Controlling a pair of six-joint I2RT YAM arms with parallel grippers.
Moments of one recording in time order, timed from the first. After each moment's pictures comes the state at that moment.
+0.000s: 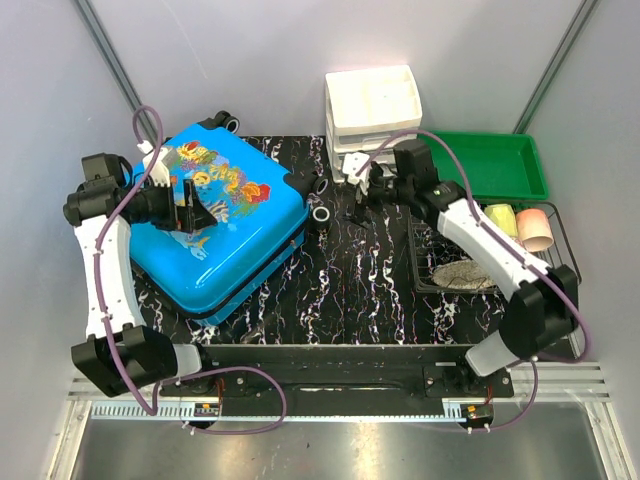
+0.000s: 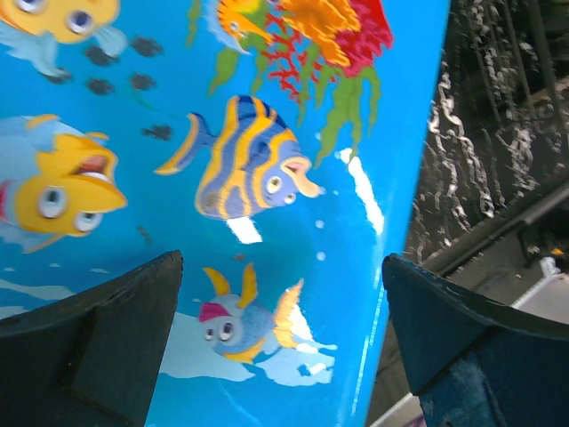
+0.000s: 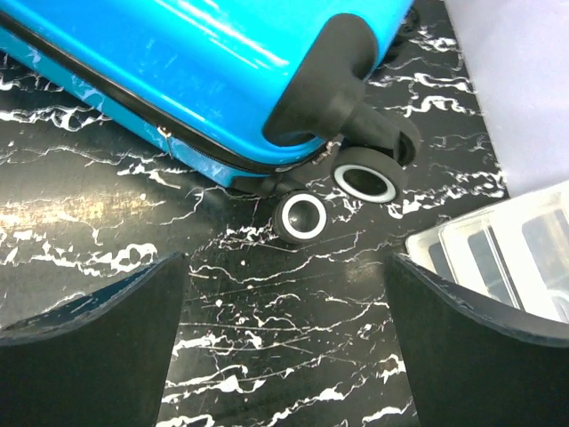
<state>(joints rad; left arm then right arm) 0.34 1.30 1.47 -1.17 0.78 0.34 0.48 1.49 1.27 -0.26 -0.65 -0.65</state>
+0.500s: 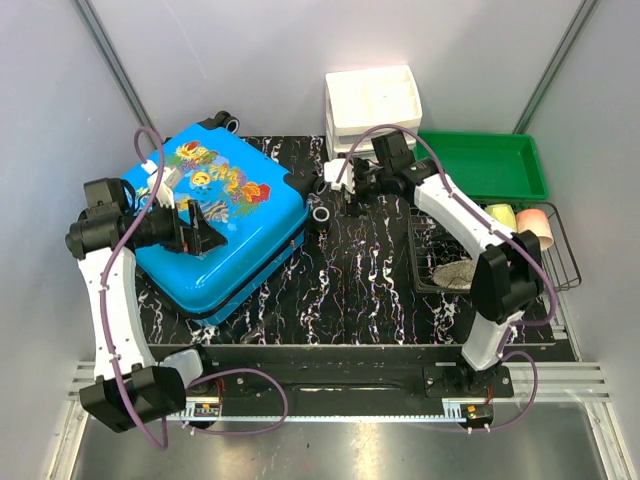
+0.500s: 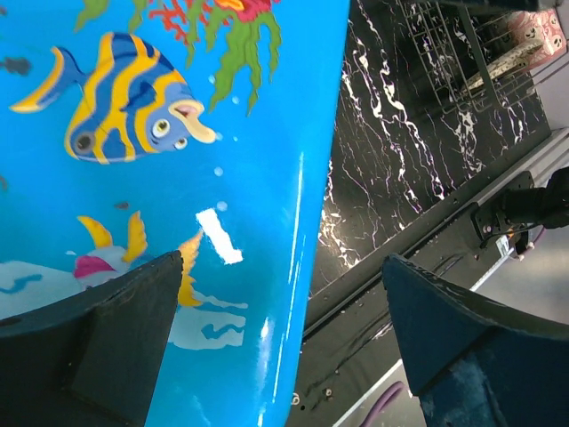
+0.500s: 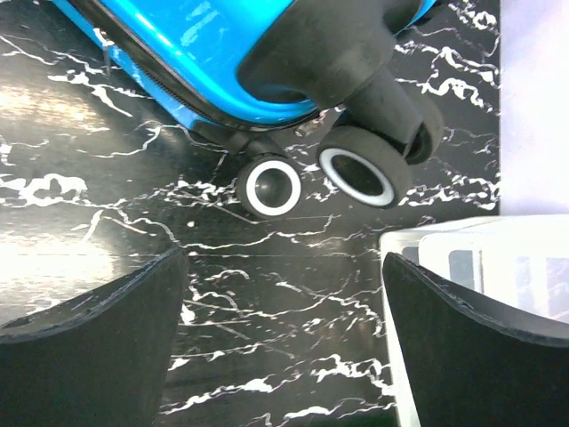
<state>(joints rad) 0.34 1.13 1.34 -1.21 0.90 0.33 0.48 1.77 1.58 -0.57 -0.64 -1.03</state>
